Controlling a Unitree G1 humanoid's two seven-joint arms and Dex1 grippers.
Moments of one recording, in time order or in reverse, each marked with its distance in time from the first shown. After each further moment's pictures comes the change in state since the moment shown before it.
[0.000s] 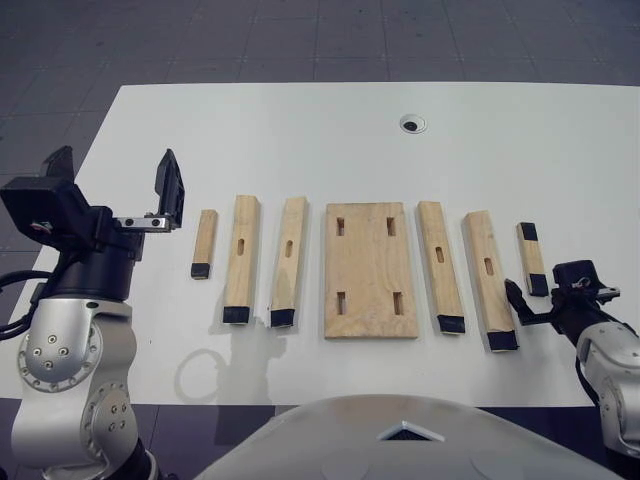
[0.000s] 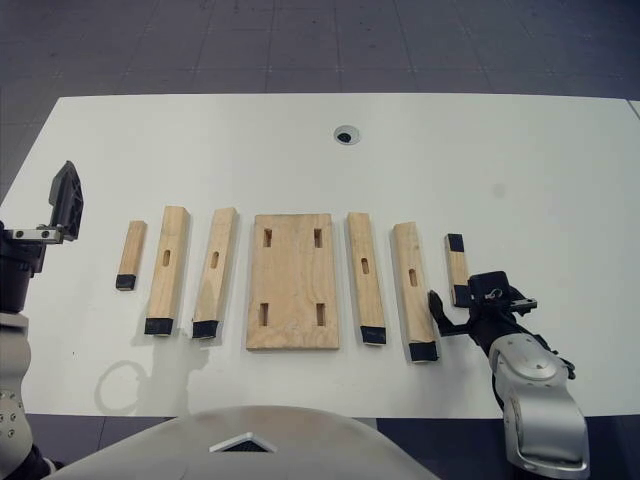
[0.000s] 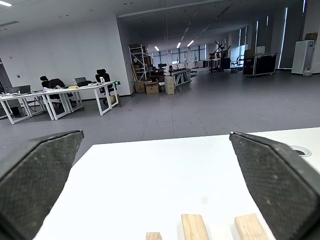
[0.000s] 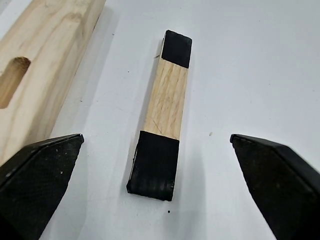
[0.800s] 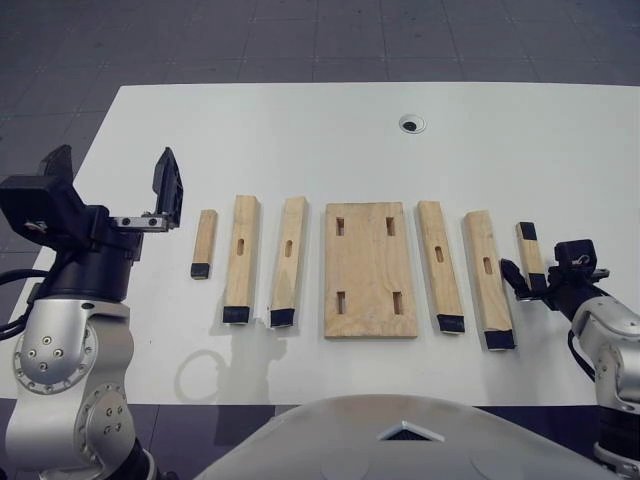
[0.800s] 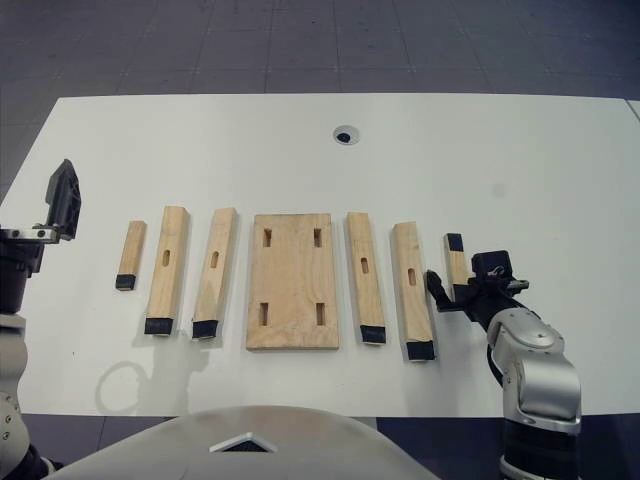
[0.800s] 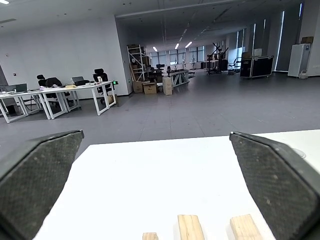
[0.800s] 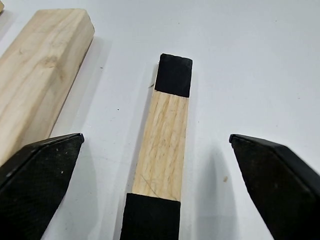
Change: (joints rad) left arm -0.009 0.001 0.025 -0.012 -0.040 0.027 0.002; right arm -0.167 0.010 -0.021 0.251 0.105 -0.049 0.061
